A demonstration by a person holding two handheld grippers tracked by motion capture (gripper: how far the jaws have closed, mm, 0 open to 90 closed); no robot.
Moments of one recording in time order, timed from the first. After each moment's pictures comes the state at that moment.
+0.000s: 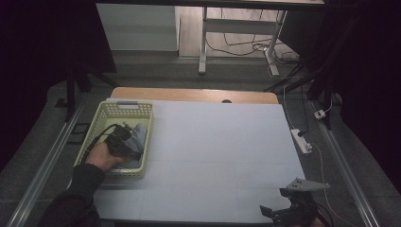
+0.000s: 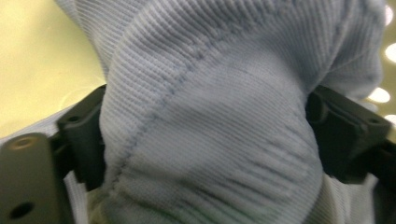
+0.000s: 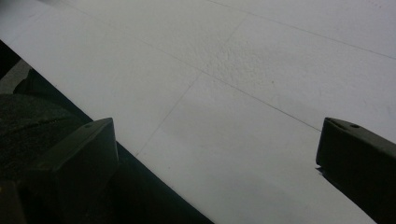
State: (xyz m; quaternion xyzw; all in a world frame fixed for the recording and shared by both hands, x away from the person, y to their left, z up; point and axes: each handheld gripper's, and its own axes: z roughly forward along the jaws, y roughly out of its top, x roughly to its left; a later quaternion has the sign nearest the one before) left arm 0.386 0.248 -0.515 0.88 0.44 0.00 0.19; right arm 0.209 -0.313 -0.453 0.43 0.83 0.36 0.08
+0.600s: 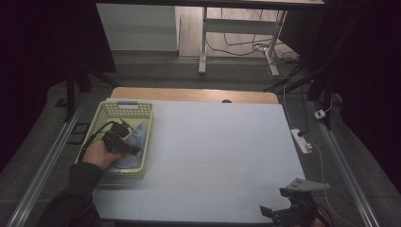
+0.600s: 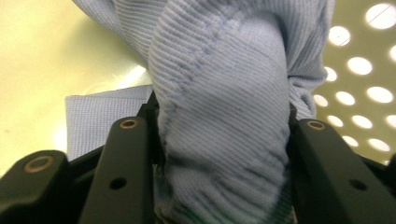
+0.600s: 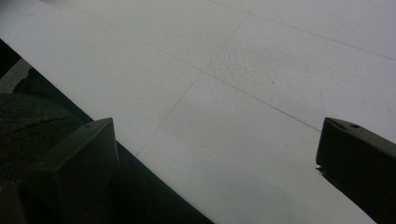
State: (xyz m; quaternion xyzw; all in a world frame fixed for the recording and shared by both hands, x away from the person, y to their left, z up) left arm 0.383 0.251 -0.498 0.87 0.46 0.00 0.19; right arm 0.209 -0.313 -0.452 0.43 0.83 0.36 0.08
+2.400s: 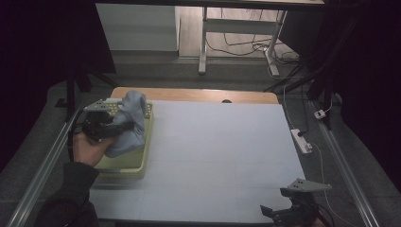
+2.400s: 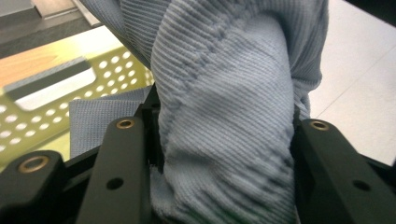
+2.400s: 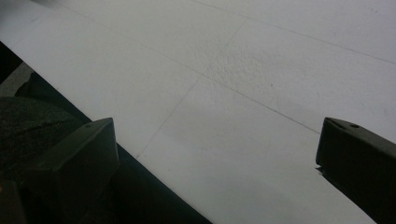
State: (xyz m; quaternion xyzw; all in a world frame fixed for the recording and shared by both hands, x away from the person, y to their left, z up) left arm 0.343 0.266 -0.408 0.79 0.42 0.15 0.43; right arm 0.208 -0.314 -0.452 0.43 0.82 0.36 0.09
